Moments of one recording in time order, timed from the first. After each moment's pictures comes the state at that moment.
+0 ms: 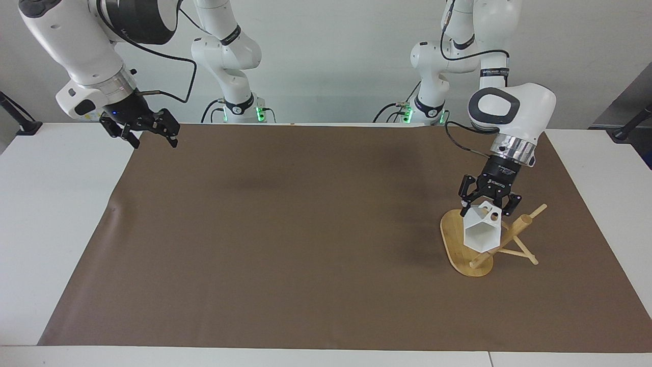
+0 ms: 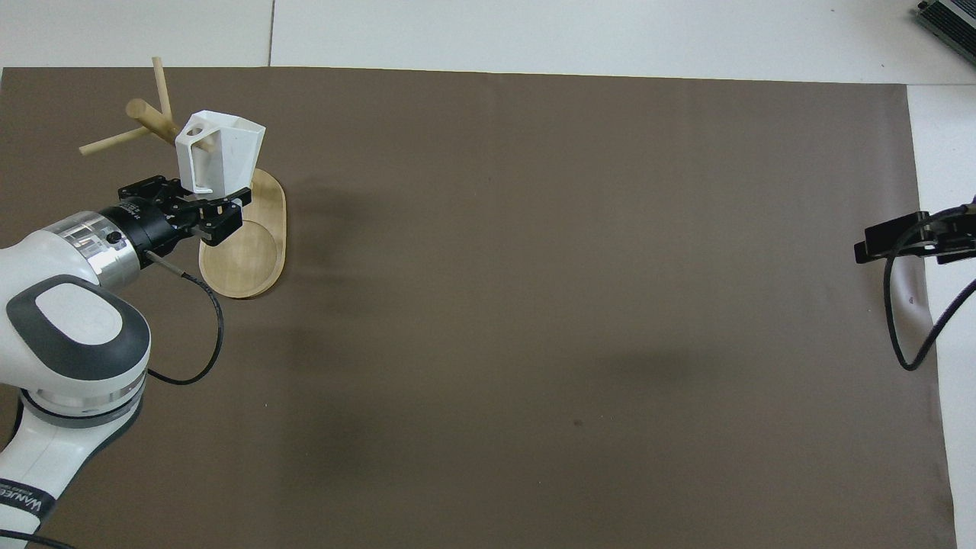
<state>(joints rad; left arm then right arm) -0.15 0.03 -0.01 -2.19 -1.11 2.81 -1.97 -0.08 0.03 -0.01 -1.57 0.05 1.55 -0.09</state>
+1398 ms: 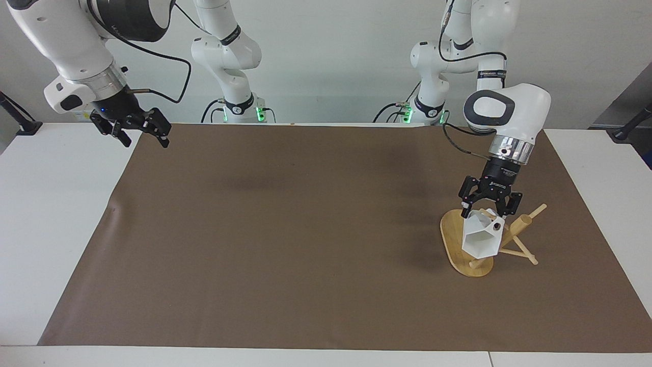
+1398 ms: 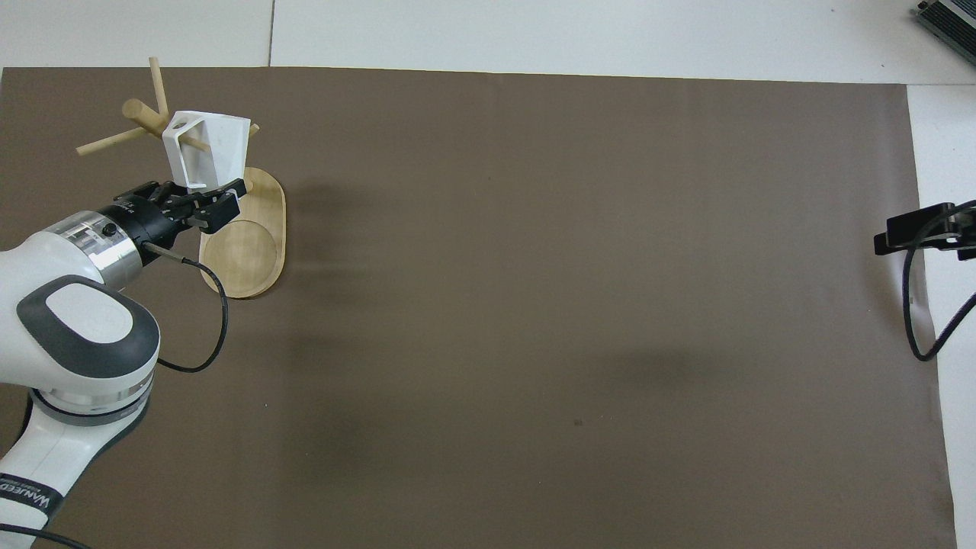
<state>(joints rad) -0.15 0.03 -0.02 -2.19 -1.11 2.87 -2.14 -0.09 0.03 -0.05 -1.56 0.05 1.57 -0.06</state>
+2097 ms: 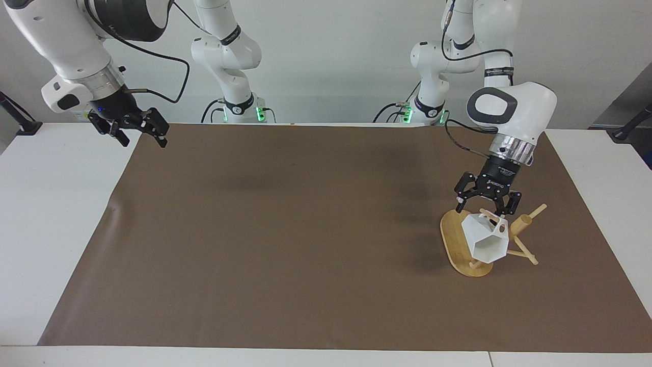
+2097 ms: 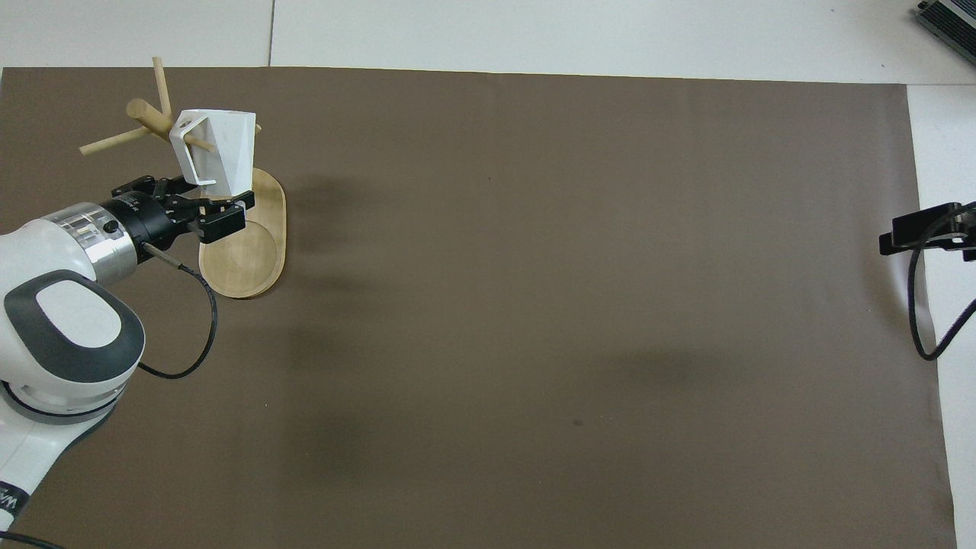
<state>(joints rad) -0.12 0.00 0.01 -2.17 -0.85 2.67 -2.15 -0.09 0.03 -0.05 -1.56 0.05 1.57 -0.06</state>
